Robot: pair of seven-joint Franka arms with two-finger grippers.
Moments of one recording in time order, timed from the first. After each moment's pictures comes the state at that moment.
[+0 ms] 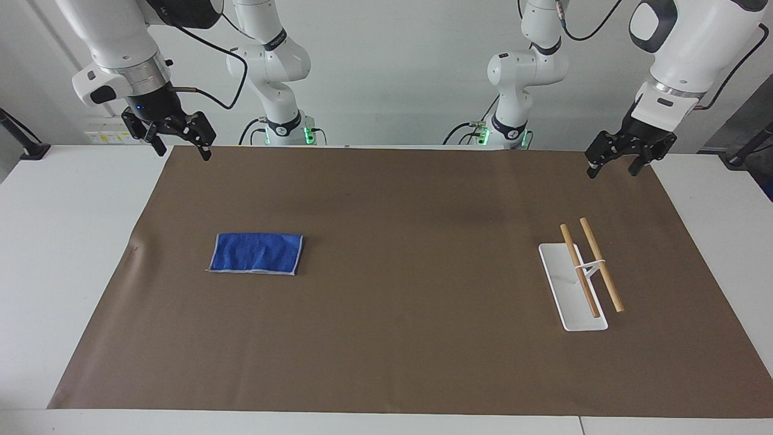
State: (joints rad) left arm 0.06 -0.10 -0.09 -1.73 -0.05 1.70 -0.08; right arm 0.03 -0.07 -0.10 -1.63 -0.01 1.58 0.07
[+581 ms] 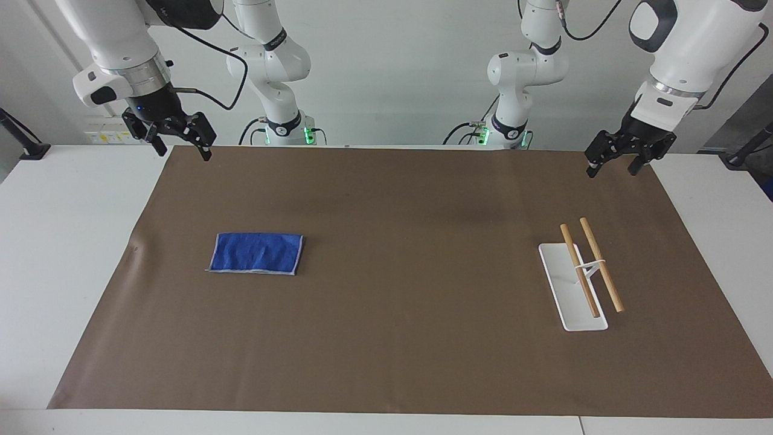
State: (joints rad) left arm 0.06 -0.10 -0.09 -1.73 -0.05 1.70 -0.08; right arm 0.03 -0.07 -0.10 -1.64 -0.01 1.57 0.07
